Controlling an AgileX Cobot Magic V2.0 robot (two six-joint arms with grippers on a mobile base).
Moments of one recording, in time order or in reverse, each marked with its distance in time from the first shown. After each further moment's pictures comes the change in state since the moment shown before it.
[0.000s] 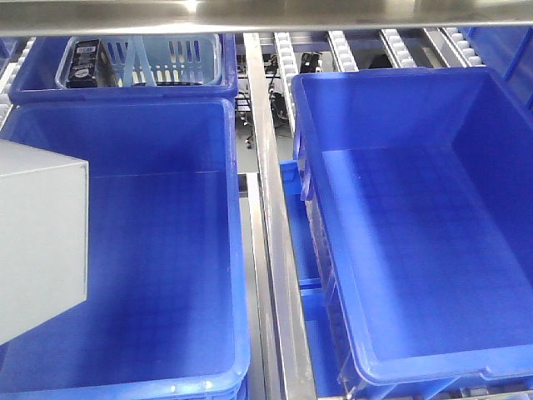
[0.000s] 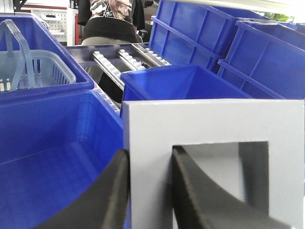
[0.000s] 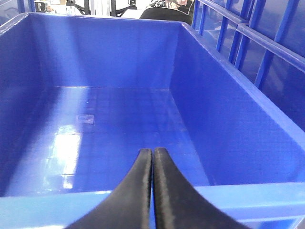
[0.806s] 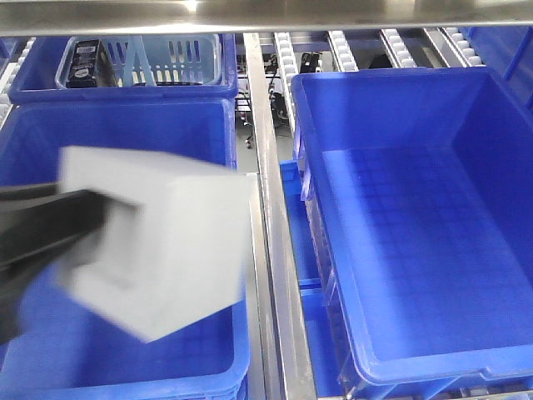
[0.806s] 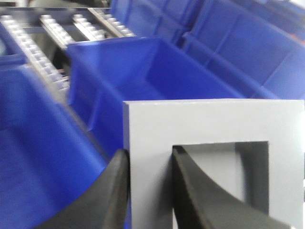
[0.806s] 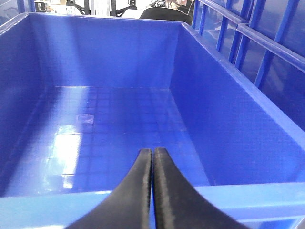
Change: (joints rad) left arm 0.000 0.318 0.000 -0.154 -0.282 0.000; right arm 0.000 0.000 0.000 0.000 0.000 0.000
